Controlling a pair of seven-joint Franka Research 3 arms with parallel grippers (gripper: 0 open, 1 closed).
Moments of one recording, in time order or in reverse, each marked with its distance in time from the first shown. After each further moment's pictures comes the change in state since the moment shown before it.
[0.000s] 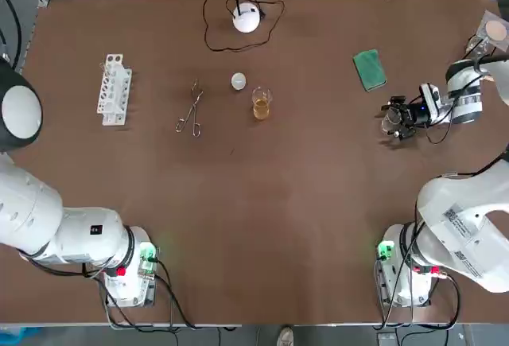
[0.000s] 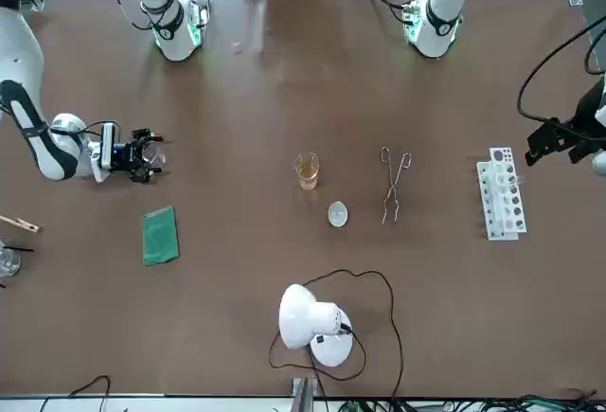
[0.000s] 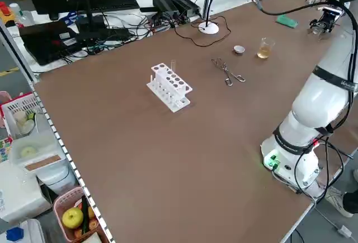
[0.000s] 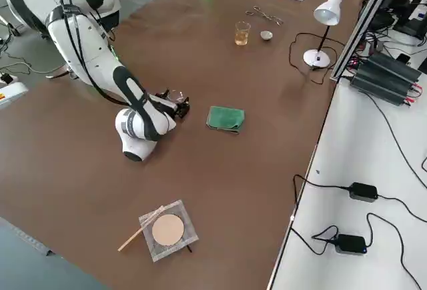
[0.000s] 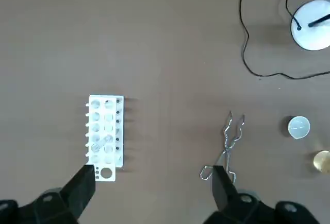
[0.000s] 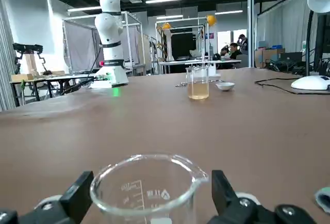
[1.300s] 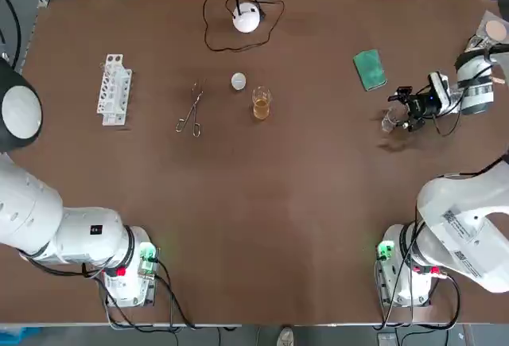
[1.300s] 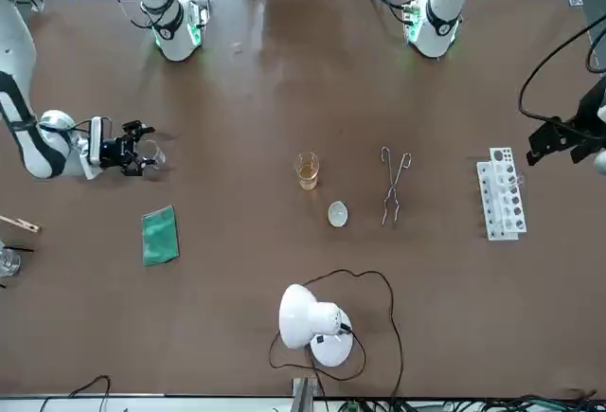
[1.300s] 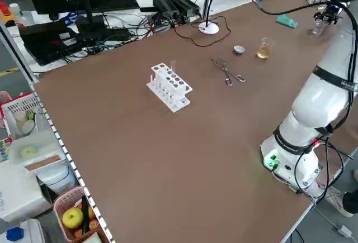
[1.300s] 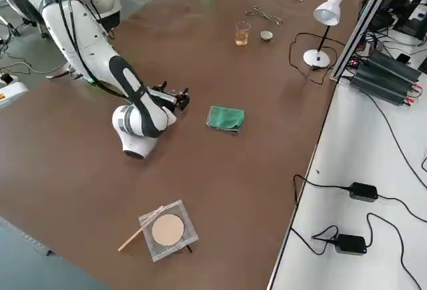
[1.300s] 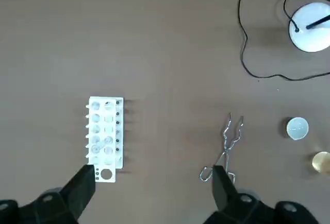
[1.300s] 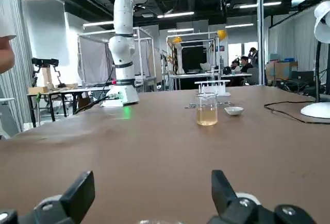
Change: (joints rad) left arm -0.002 0.000 -0.001 0.006 0.000 0.000 0.000; right arm 0.000 -0.122 -0.002 0.003 -0.001 -0.145 0.066
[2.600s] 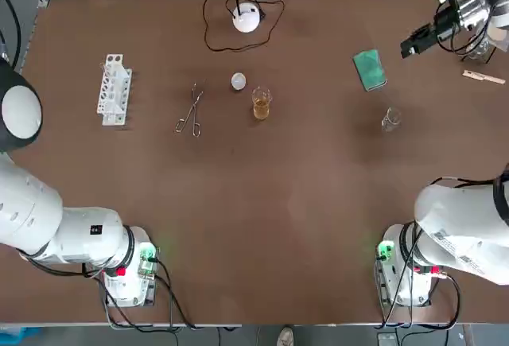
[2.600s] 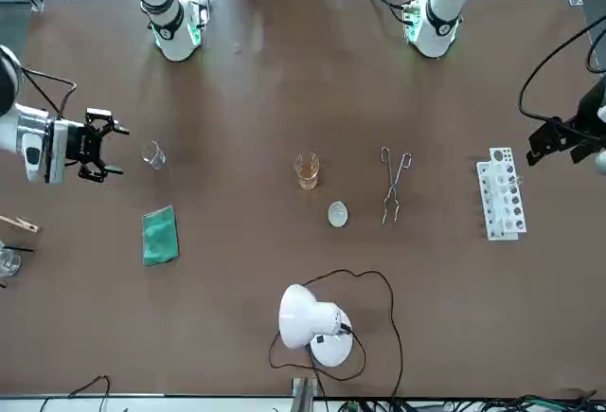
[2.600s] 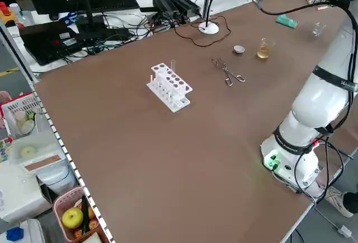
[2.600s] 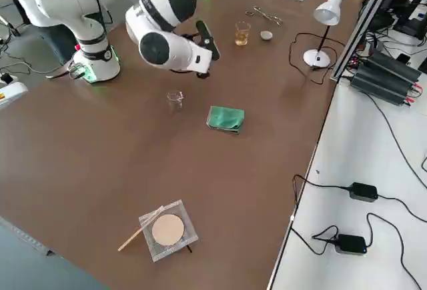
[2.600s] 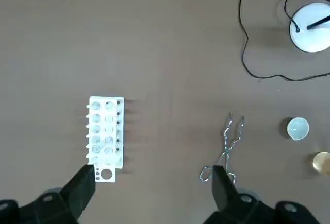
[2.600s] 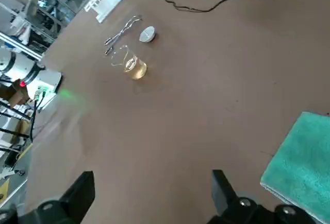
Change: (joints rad) left arm 0.001 0.000 0.002 0.000 0.000 0.000 0.000; right arm 0.281 -0.638 0.013 -0.050 0.000 0.276 1.278
